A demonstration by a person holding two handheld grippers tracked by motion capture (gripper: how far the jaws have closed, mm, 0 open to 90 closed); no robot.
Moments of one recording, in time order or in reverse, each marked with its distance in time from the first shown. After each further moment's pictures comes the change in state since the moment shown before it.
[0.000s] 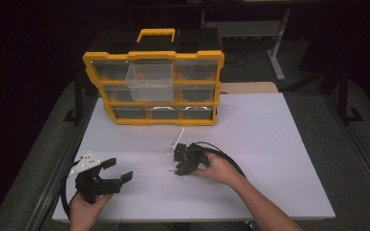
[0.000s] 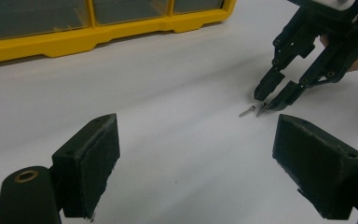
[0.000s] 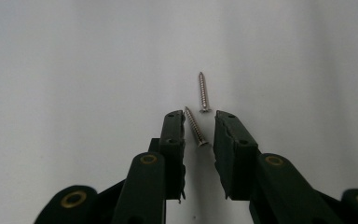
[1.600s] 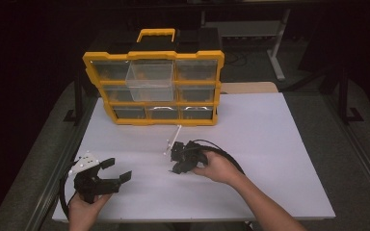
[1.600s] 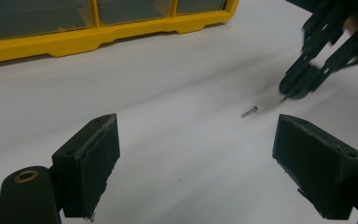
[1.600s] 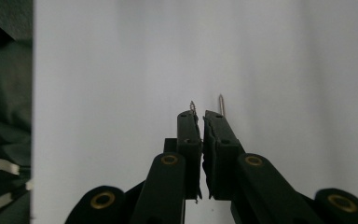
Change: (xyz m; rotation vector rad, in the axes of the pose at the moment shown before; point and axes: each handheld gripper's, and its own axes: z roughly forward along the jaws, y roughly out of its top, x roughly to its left) left arm 0.002 -0.001 -0.001 -0.011 0.004 -0.012; right arm 0.015 0.017 -0.034 -0.039 0.017 -0.044
